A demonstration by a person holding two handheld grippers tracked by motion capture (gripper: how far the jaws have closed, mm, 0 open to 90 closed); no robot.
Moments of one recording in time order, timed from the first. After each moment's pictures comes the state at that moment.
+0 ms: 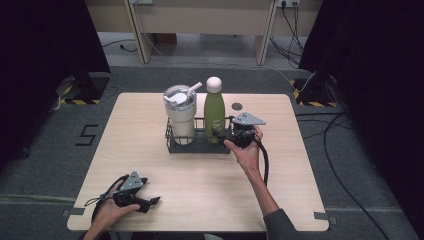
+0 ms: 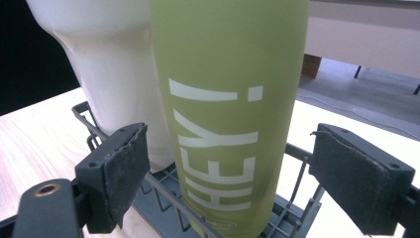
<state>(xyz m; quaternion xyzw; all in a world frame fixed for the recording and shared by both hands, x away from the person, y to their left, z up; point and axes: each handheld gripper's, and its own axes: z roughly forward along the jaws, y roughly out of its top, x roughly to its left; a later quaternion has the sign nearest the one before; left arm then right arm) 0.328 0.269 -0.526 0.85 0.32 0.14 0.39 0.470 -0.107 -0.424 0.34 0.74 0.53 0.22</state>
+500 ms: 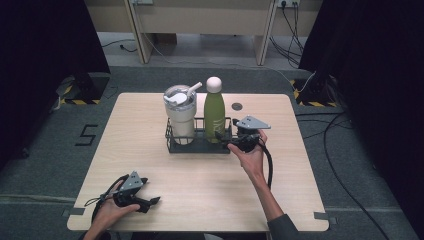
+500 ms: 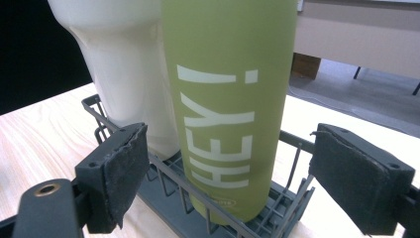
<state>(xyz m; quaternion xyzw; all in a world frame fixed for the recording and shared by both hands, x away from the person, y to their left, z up) 0.328 0.269 -0.526 0.85 0.32 0.14 0.39 0.458 -0.118 -0.424 0.33 0.74 0.53 0.22</state>
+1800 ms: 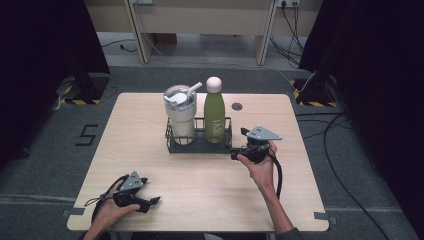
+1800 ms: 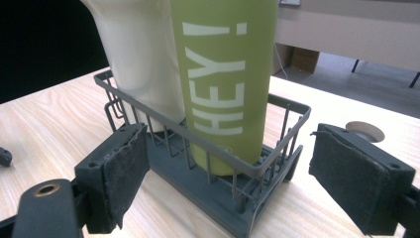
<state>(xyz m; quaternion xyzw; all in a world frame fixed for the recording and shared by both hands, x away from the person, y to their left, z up) 0.328 0.269 -0.526 0.85 0.32 0.14 0.39 0.429 -0.144 -0.433 0.34 0.74 0.53 0.22</state>
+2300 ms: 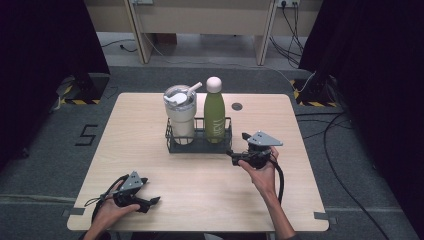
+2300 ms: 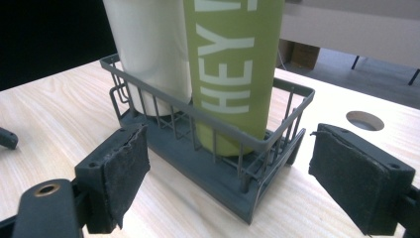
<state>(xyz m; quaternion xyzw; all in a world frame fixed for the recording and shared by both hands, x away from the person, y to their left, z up) 0.328 0.269 -0.526 0.85 0.32 0.14 0.39 0.416 -0.148 -0.440 0.34 0.75 0.52 0.22</state>
